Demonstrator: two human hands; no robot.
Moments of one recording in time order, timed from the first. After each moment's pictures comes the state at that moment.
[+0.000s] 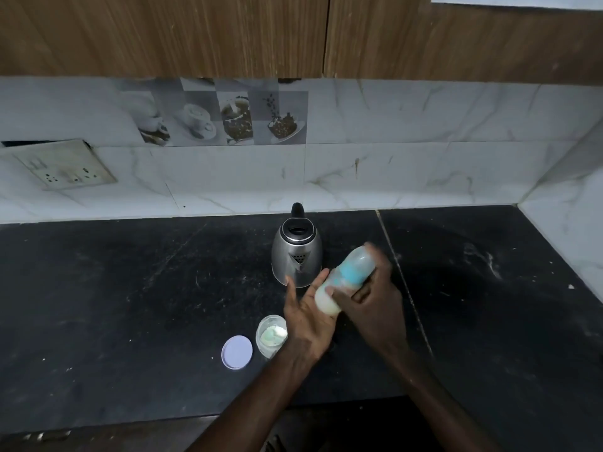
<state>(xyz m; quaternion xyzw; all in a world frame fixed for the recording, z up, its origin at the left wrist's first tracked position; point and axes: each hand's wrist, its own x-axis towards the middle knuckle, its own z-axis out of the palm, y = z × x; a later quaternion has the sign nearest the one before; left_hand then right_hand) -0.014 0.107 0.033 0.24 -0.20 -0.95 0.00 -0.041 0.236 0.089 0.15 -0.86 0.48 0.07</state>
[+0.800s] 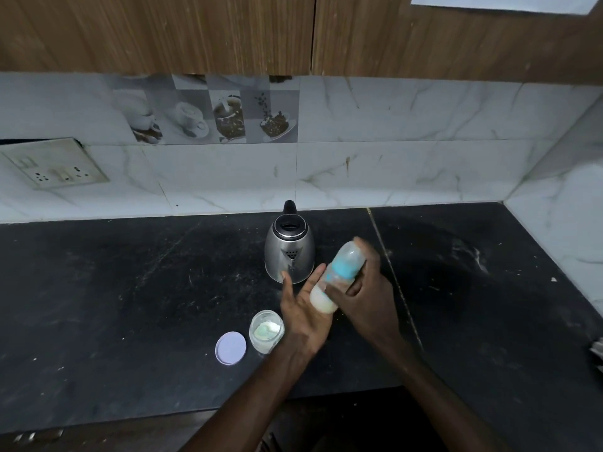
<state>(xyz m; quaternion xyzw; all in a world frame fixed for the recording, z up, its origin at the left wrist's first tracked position) -0.011 0.118 0.034 0.24 -0.21 -0.95 0.00 -0.035 0.241 0.103 0.16 -0.85 0.50 0.06</state>
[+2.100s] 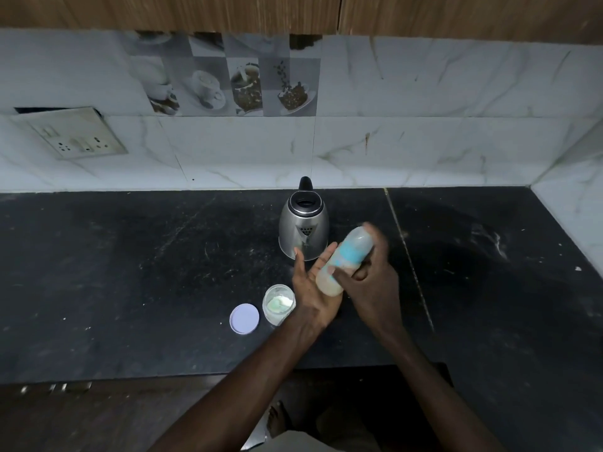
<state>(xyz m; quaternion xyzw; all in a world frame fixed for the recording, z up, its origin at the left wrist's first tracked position) -0.007 0.114 0.032 0.23 -0.20 -0.95 -0.01 -0.013 0.228 0.094 0.12 -0.83 0.54 0.05</state>
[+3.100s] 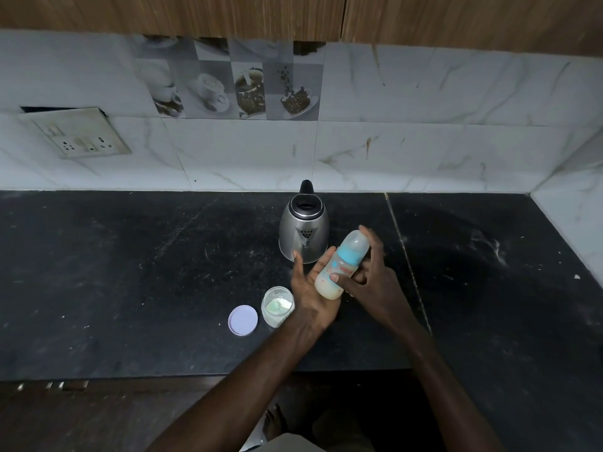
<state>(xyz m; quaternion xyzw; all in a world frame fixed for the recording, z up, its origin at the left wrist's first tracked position) -0.009 0.114 0.034 0.26 -0.15 -0.96 -0.01 -0.039 0.250 0.087 0.22 -0.83 0.50 -0.09</state>
